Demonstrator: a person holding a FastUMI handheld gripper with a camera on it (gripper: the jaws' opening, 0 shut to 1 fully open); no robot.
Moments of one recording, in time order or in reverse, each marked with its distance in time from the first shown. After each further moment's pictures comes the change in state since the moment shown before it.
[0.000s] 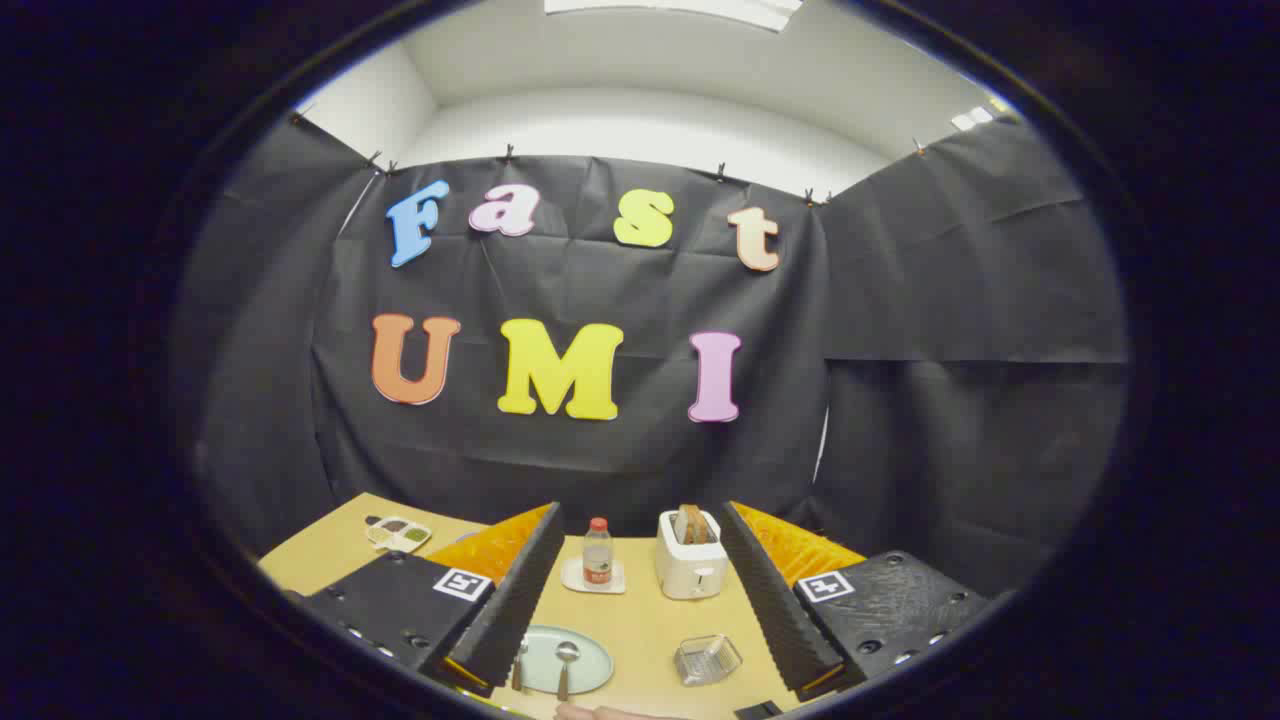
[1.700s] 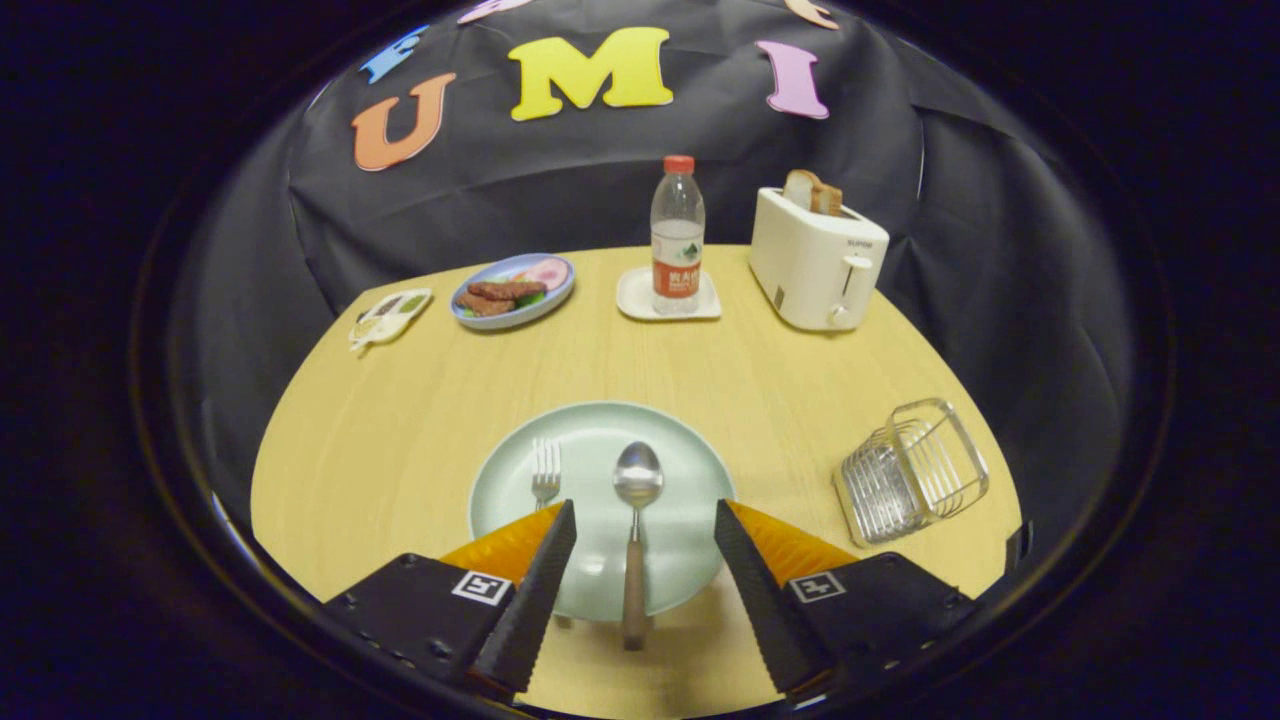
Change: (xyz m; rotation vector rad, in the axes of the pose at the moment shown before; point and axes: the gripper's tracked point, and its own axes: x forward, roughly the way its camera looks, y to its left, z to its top) arm 0.073 0.101 -0.351 0.041 0.810 0.105
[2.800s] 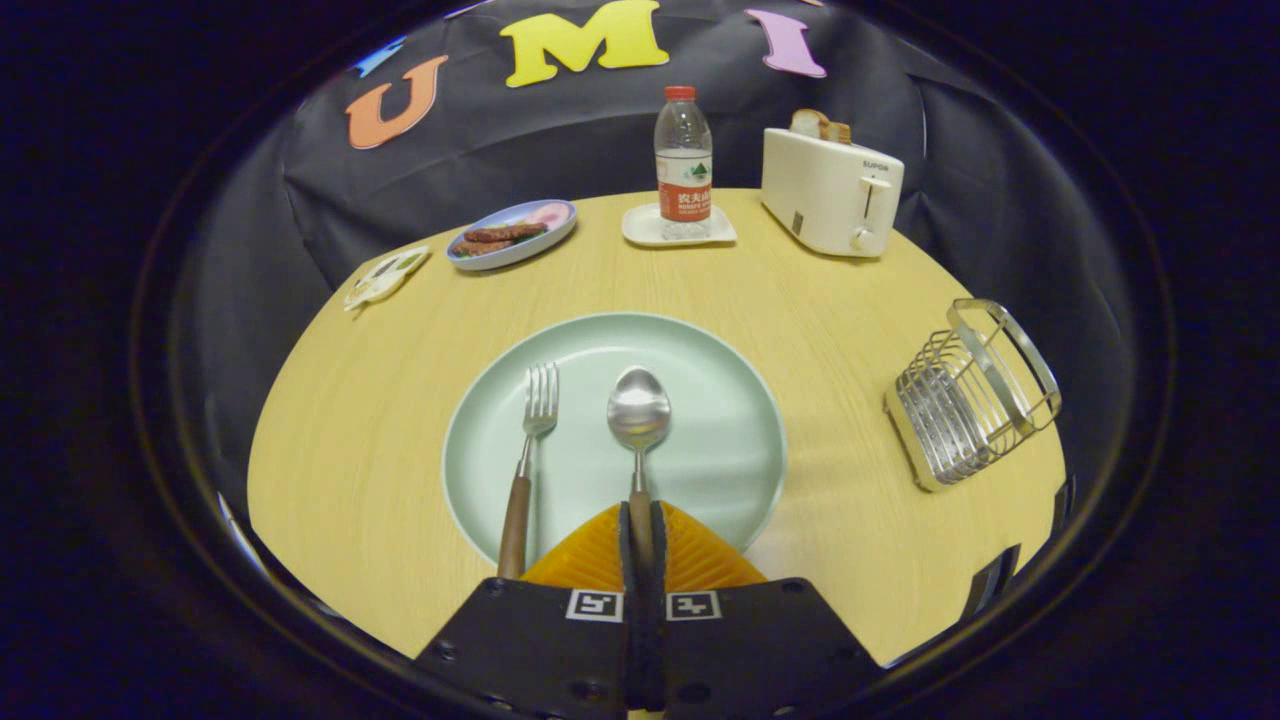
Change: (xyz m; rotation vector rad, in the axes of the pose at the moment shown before) arm 0.028 0.000 -0.045 -0.006 0.057 0.043
